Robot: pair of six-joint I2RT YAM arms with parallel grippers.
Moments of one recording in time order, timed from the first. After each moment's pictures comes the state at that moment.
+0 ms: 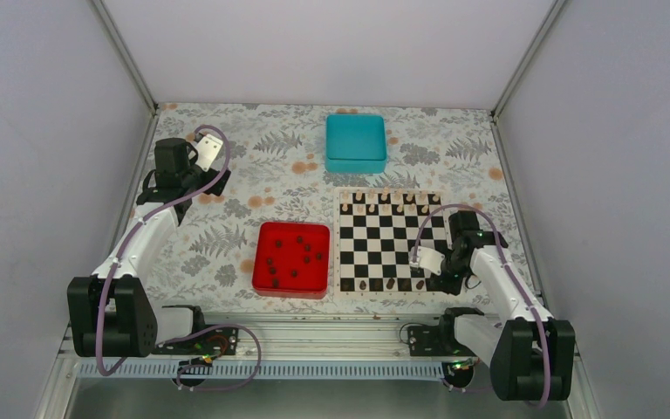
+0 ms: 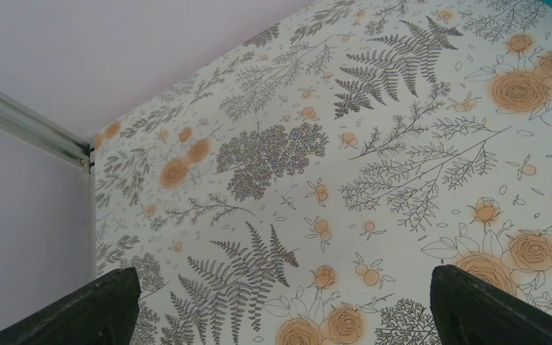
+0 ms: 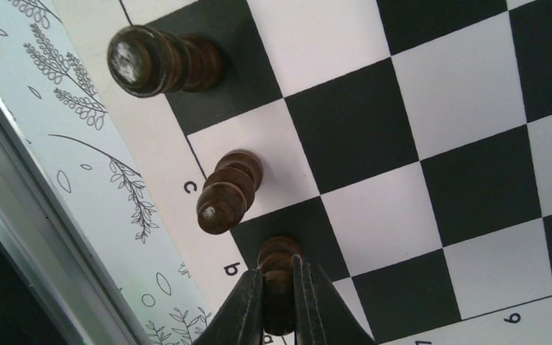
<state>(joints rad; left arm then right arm) 0.00 1.25 0.87 -0.20 0.08 0.46 0.01 1.04 0.56 -1.03 -0.15 -1.20</state>
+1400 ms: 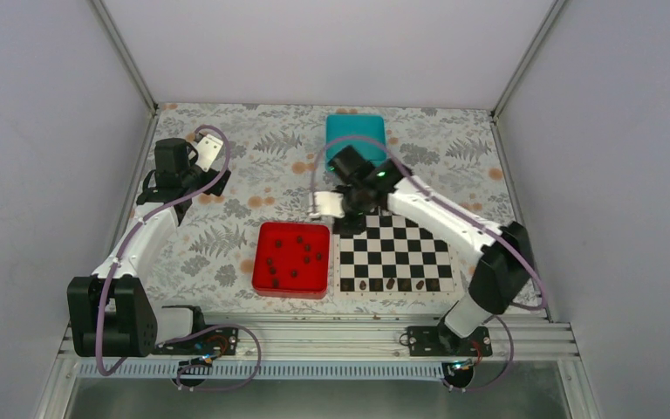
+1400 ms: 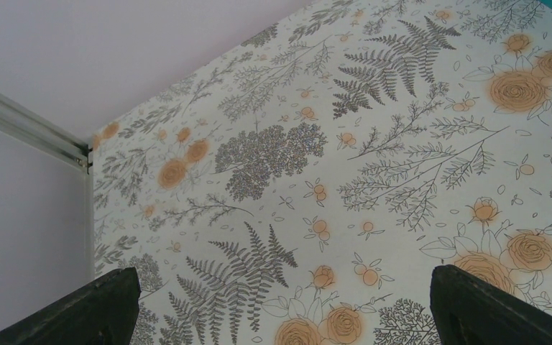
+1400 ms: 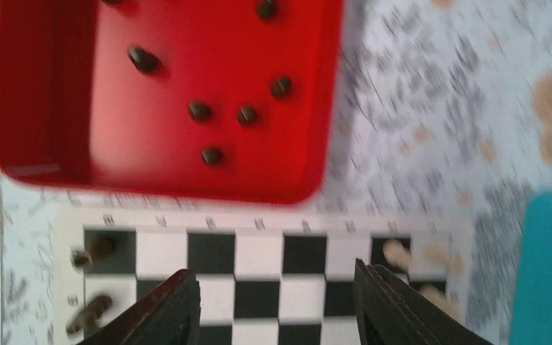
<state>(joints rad) 0.00 1.25 0.87 -0.20 0.08 0.46 0.72 1.58 1.41 -1.02 -0.19 -0.87</state>
